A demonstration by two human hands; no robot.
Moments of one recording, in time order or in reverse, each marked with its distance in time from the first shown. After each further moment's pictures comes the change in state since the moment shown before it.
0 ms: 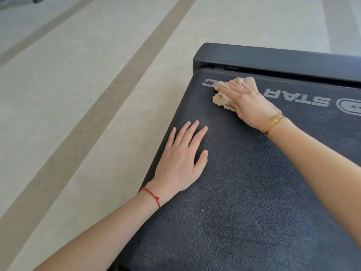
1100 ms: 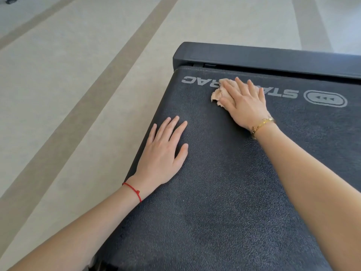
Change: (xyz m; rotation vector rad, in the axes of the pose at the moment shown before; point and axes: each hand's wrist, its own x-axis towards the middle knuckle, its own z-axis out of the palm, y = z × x) left_hand -0.001 0.003 -0.001 0.008 -0.006 -0.001; right_hand -0.049 0.017 0.004 -0.044 -0.048 0.504
